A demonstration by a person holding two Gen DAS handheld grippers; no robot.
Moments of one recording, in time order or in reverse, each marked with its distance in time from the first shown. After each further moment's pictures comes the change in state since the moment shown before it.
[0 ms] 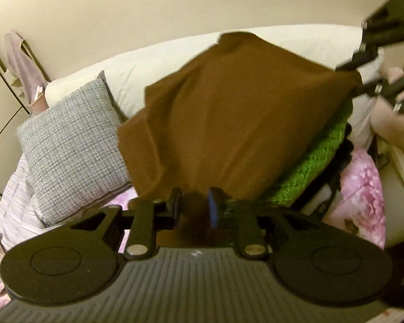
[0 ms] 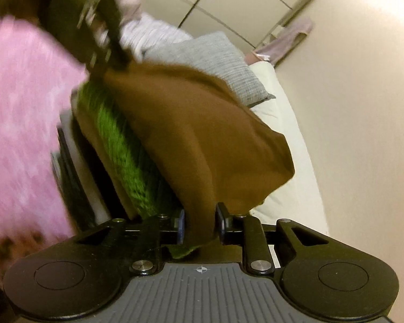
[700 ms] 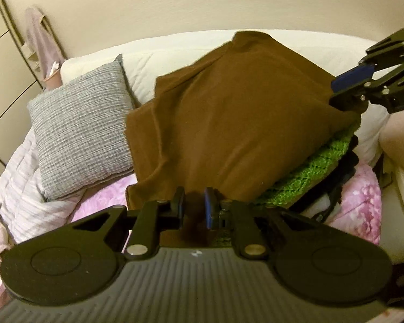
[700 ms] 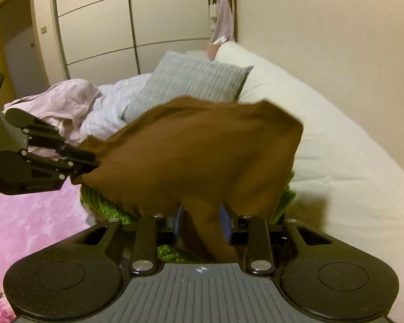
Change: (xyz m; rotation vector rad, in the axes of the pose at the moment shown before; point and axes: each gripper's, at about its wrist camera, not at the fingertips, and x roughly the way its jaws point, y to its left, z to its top) left arm 0.010 0.002 0.003 -0.147 0.037 0.044; right arm 0.013 -0.044 0.010 0.517 -0.064 0.134
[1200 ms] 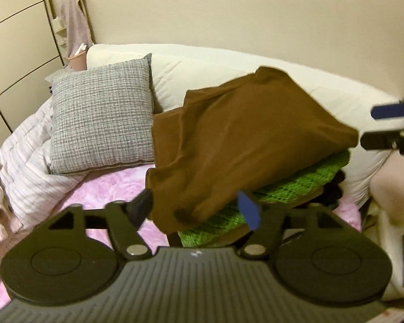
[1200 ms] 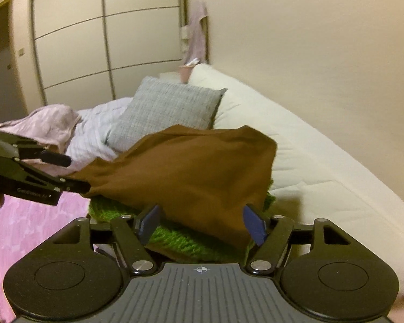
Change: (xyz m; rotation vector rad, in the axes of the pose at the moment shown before) left arm -0.059 0.020 -0.003 -0.218 -0.048 -0.005; right arm -0.068 0.041 -0.012 0.114 -0.078 -0.138
